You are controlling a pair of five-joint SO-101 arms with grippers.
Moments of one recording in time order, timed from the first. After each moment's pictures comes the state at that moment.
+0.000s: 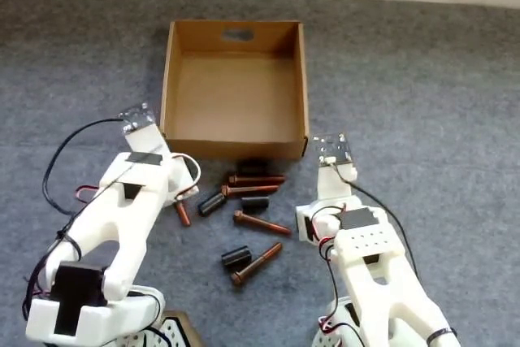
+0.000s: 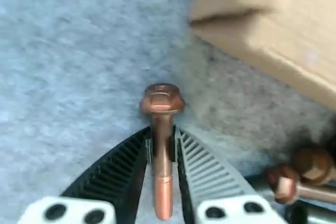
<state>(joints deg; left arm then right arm) -2.9 -10.2 51.4 45.4 32.1 -18.6 -38.8 71.3 42.0 -0.6</state>
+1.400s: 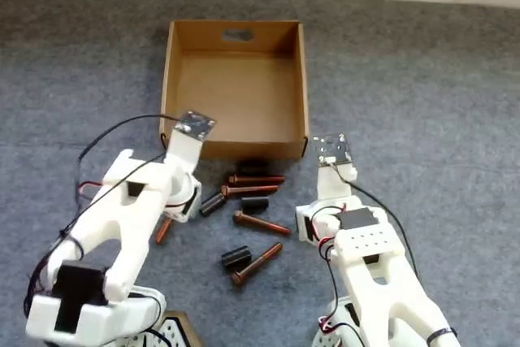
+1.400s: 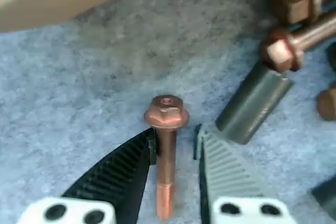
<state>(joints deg) 0.7 -5.8 47.3 55.2 -14.6 -18.6 -38.8 71.3 42.0 -0.6</state>
